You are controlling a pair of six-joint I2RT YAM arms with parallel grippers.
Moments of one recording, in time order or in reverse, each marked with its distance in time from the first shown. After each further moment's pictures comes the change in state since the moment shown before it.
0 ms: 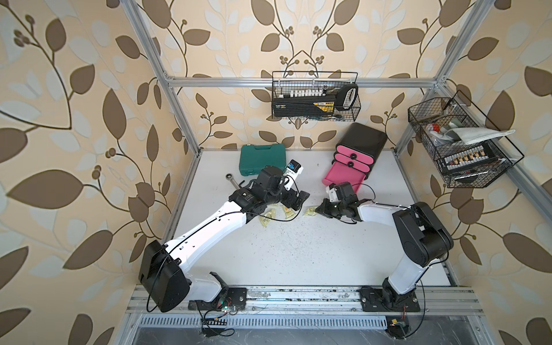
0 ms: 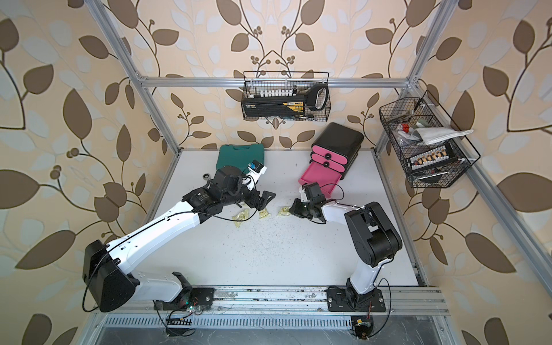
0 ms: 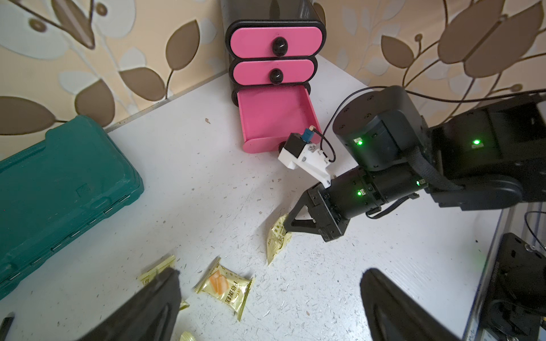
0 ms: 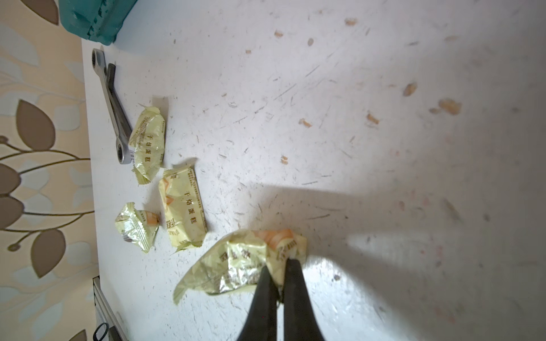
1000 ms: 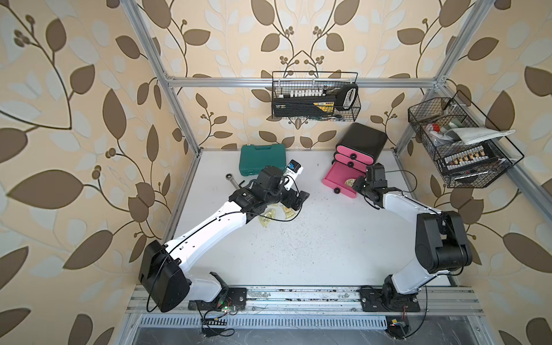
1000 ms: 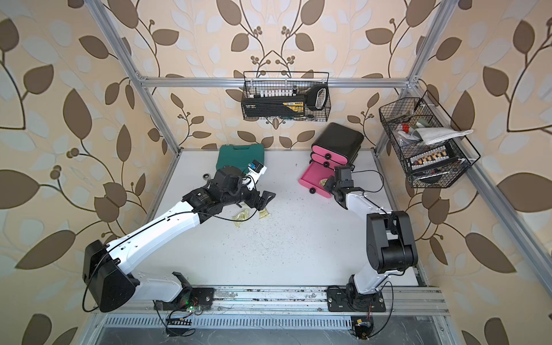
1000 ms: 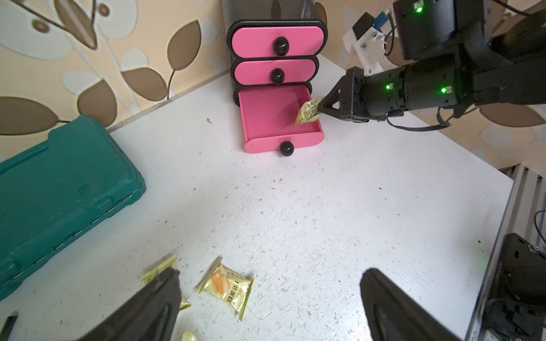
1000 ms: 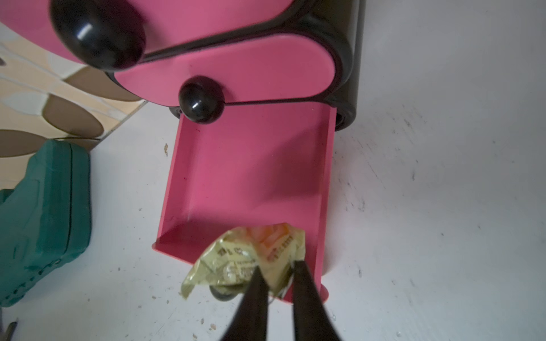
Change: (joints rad) left arm 0.000 0.000 0.000 0.000 -0.007 0.003; right arm -0.304 -0.090 0.125 -0.077 0.449 -0.034
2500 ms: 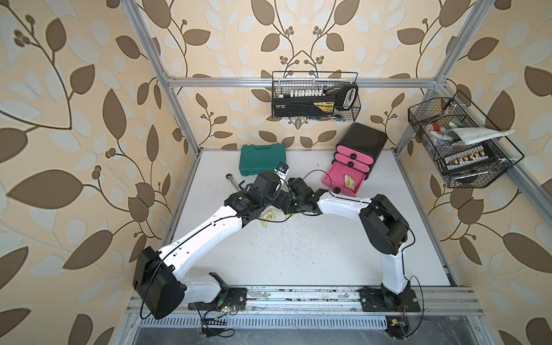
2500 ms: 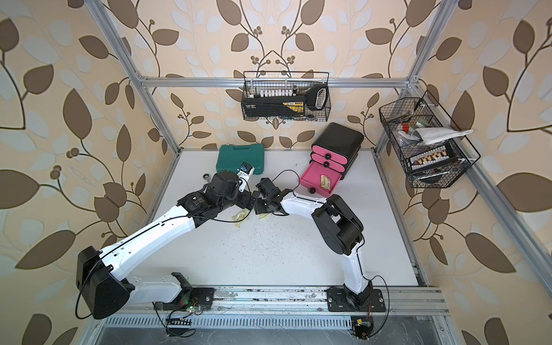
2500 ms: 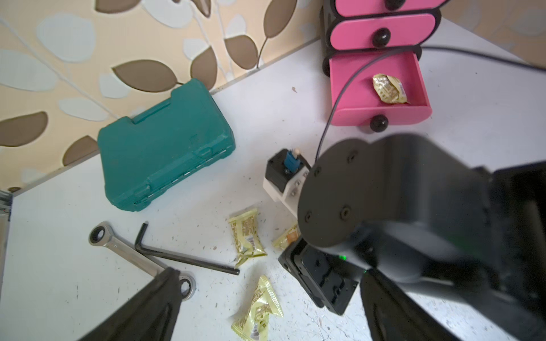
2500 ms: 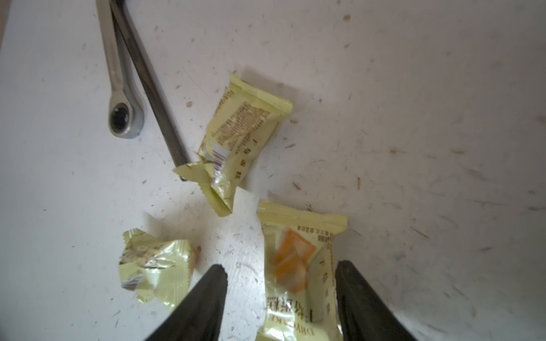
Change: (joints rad) left arm 0.000 -0.065 -0.049 -0.069 -0.373 -0.003; right arm 0.673 0.424 0.400 -0.204 -0.116 -0.090
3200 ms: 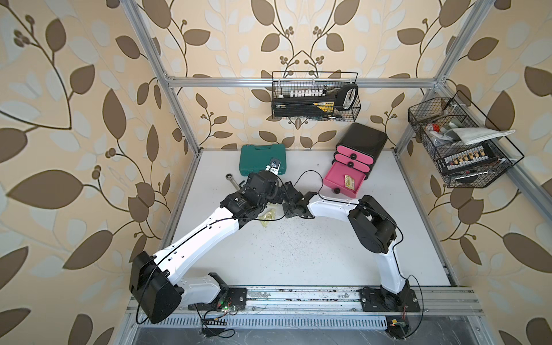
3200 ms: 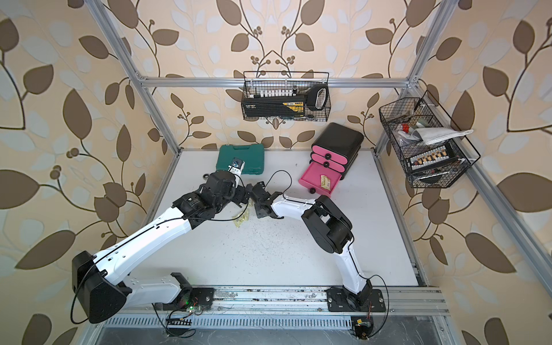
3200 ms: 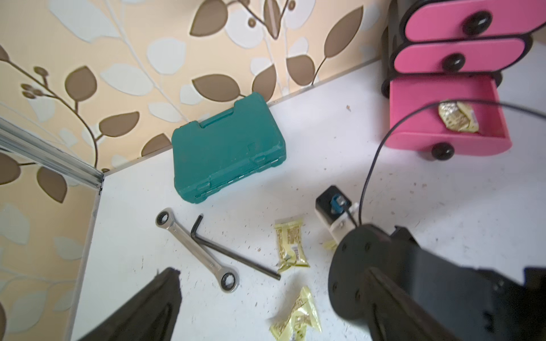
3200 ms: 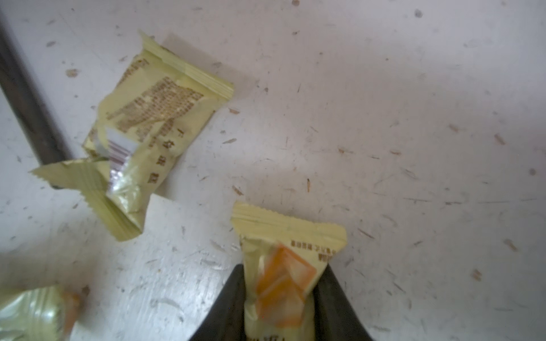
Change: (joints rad) left arm 0.000 -0.024 0.001 0.014 -0.164 -0.023; right arm 0.069 0.072 0.089 -0.129 0.330 -0.074
